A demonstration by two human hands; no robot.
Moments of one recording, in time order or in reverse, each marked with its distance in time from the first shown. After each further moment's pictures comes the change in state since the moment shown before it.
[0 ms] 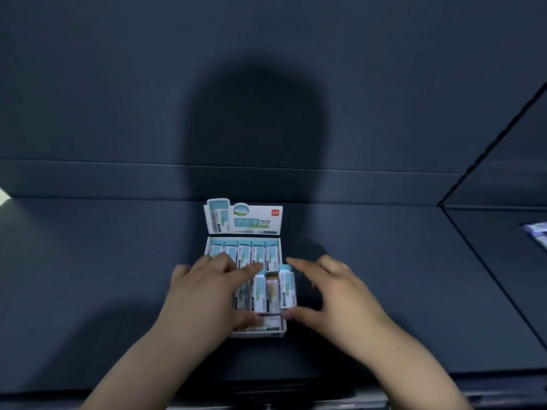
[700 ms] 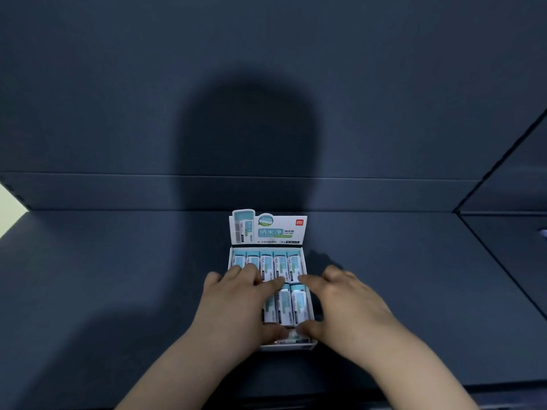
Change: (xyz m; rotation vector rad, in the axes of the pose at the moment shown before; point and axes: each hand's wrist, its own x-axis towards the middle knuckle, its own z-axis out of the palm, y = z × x) left_hand 0.007 -0.014 0.013 0.064 -0.071 0.074; right_hand 0.017 -0.041 0.002 -0.234 -0.158 0.098
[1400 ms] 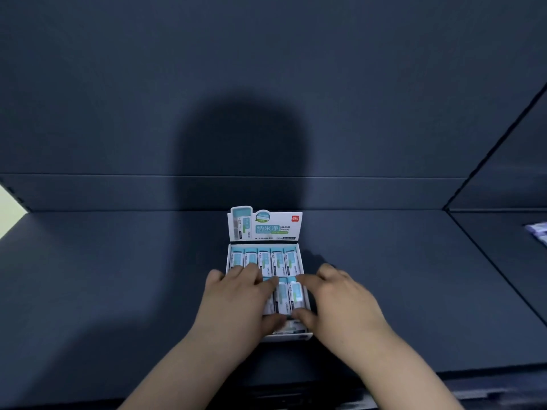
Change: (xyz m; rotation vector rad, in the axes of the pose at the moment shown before) left_hand -0.005 0.003 0.010 0.024 0.153 0.090; right_hand -0.010 -0.007 0.011 -0.005 0.145 0.025
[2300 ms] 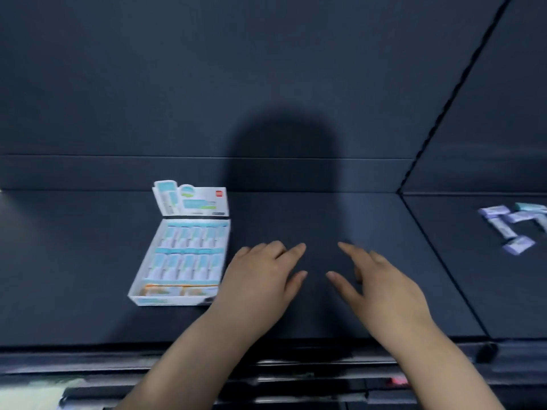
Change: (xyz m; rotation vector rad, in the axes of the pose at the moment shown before) left_hand 0.040 0.152 0.000 -0.094 0.225 0.012; right_hand -0.070 0.161 -0.020 0.124 0.177 0.162
